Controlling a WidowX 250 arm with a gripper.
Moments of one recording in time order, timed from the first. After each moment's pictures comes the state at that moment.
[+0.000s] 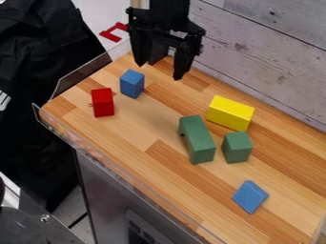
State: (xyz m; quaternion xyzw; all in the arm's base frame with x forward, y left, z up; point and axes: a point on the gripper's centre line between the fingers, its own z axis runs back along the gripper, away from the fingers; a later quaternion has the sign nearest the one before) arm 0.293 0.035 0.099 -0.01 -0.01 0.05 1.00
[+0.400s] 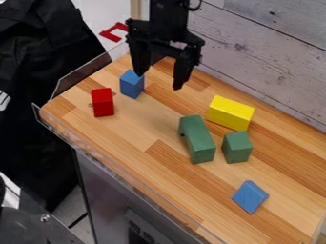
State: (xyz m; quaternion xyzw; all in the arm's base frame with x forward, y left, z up) arm 0.289 0.027 0.085 -0.02 0.00 0.07 1.00
